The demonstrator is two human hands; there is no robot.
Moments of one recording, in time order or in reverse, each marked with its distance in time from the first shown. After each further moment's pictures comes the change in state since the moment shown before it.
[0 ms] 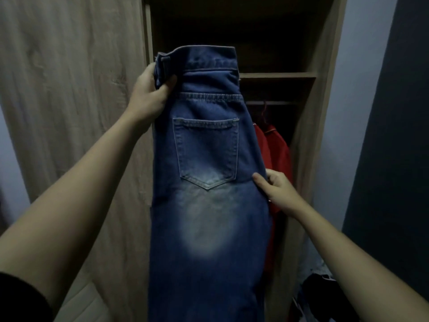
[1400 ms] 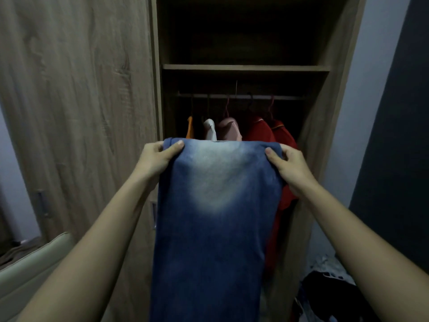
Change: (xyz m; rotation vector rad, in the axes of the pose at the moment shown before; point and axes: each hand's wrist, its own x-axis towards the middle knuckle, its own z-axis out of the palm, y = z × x) left_hand -0.094 -0.082 0.001 -0.077 0.020 -0.536; right_hand 0.044 -0.012 -0.001 0.017 0.272 0.022
